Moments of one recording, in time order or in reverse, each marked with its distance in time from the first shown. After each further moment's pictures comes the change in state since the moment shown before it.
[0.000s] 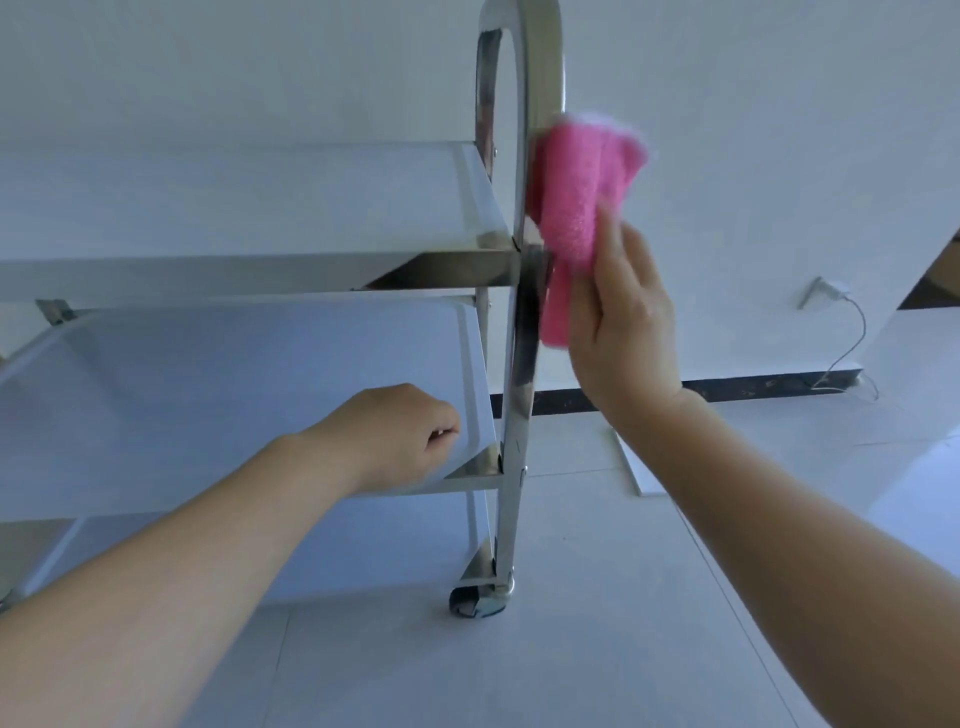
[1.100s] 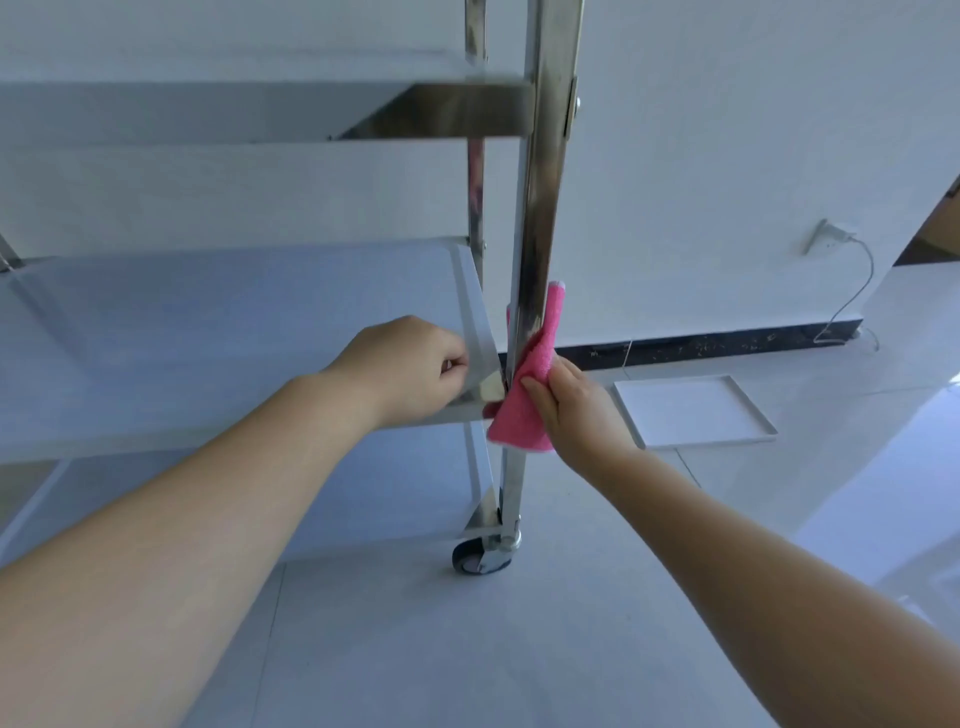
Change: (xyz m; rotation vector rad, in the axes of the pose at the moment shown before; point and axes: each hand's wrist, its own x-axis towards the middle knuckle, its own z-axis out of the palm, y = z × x) left_hand 0.018 -0.009 0.057 -0.071 0.194 -0.021; right_hand -0.169 0.052 0.066 0.092 -0.503 0.359
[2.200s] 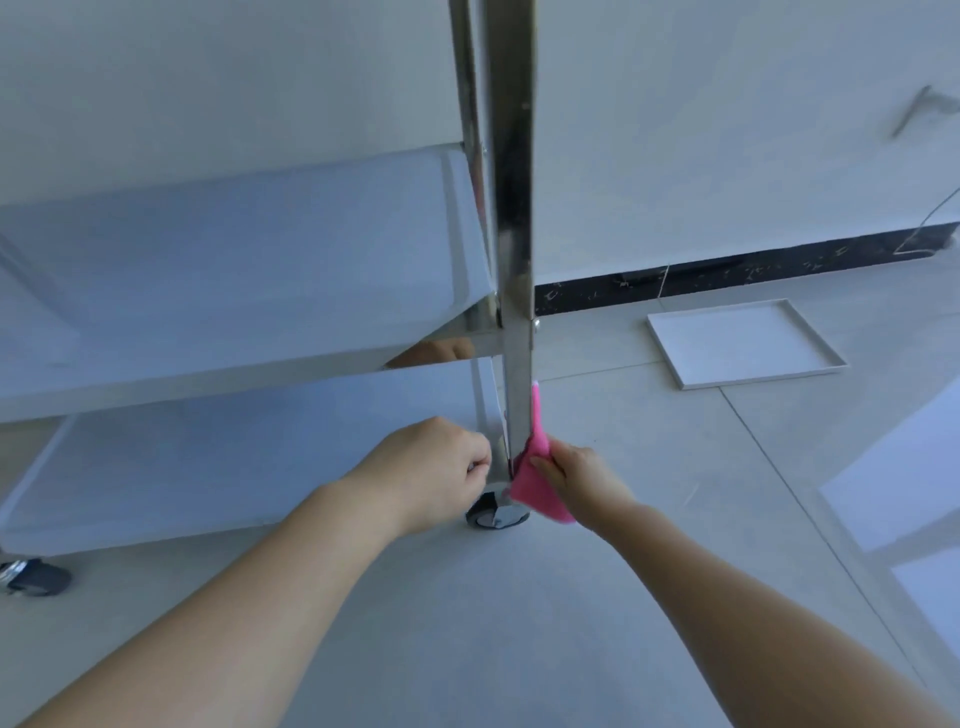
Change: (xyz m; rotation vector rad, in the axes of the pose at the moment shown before) left_hand -0.049 0.016 0.133 -0.055 -0.349 -0.049; right_hand -0.099 0.122 0.115 0.144 -0.449 0.399
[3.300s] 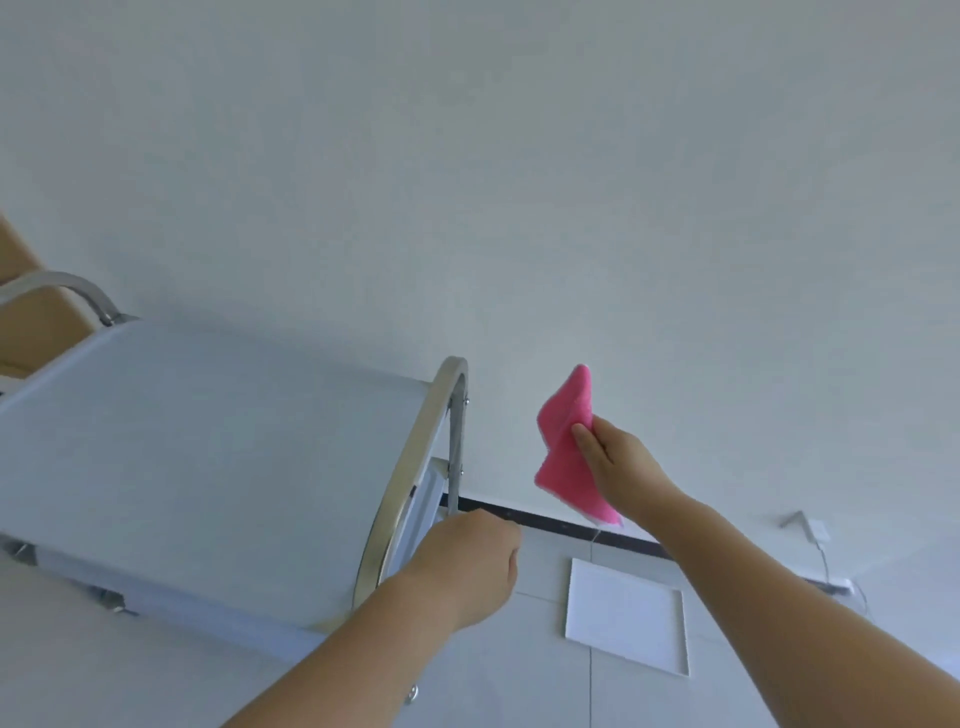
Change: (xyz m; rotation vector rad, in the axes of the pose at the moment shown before) left_hand 0.124 0.231 -0.503 -0.160 0.067 -0.309; right_hand 0.115 -0.381 -0.606 -0.043 -0.104 -0.158
